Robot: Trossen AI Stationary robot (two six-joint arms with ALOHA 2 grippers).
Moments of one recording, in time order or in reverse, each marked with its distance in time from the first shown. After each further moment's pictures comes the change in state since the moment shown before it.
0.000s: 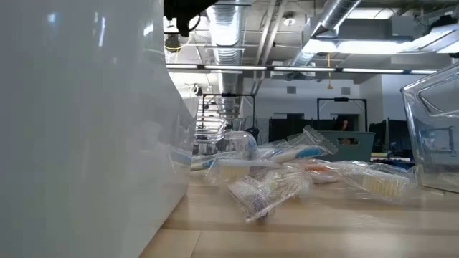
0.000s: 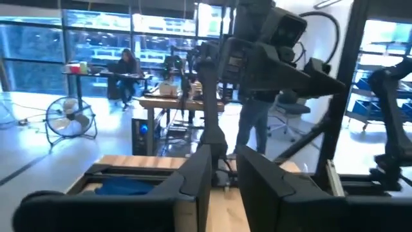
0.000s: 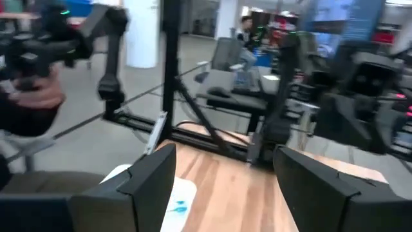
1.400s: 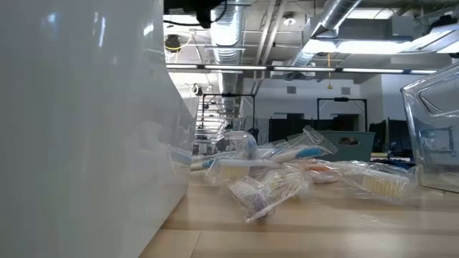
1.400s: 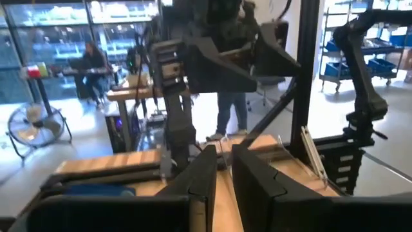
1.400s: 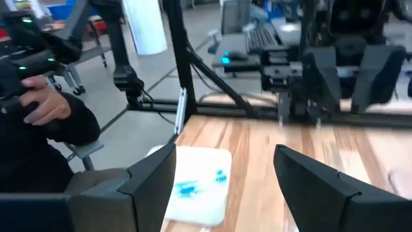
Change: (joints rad) left arm -0.185 0.169 0.105 -0.015 -0.046 0.151; right arm 0.026 0.018 0.000 -0.115 0.002 0.253
